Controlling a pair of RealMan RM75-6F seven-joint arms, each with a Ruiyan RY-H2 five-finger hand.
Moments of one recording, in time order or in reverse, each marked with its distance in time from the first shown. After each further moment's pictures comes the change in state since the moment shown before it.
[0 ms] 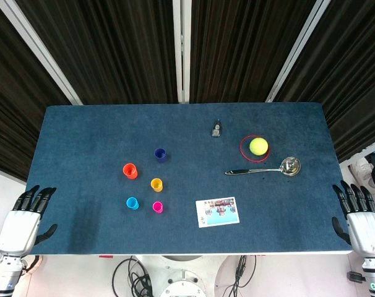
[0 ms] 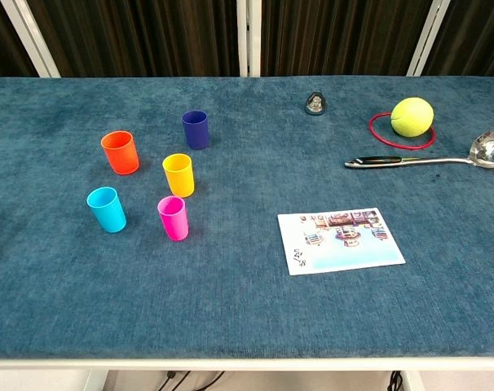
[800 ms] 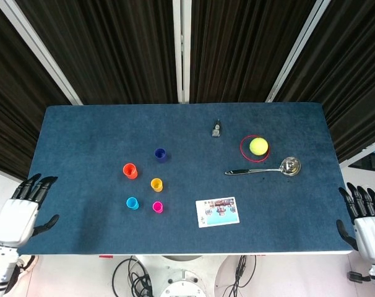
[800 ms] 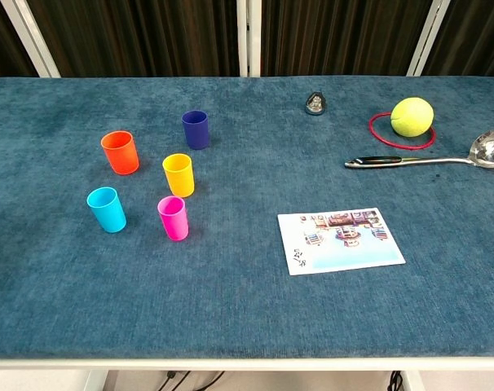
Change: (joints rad) left arm -0.072 0.137 -0.044 -0.145 0.001 -0.066 -0.083; right arm -0.031 0.019 -0.008 0.013 -0.055 0.086 0.056
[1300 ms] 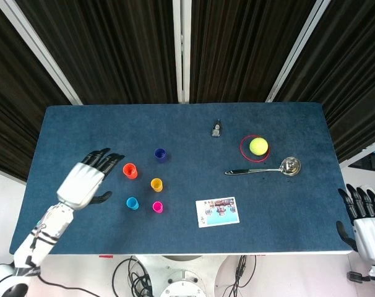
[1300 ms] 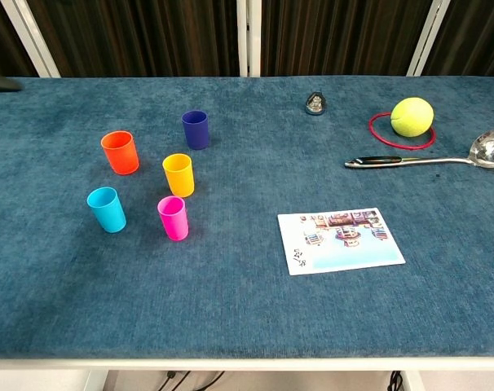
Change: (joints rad) left arm -0.371 -0.039 -0.181 -0.159 -0.227 -0.408 0.205; right arm -0.006 0.002 -0.006 -0.007 0.010 -0.016 -0.012
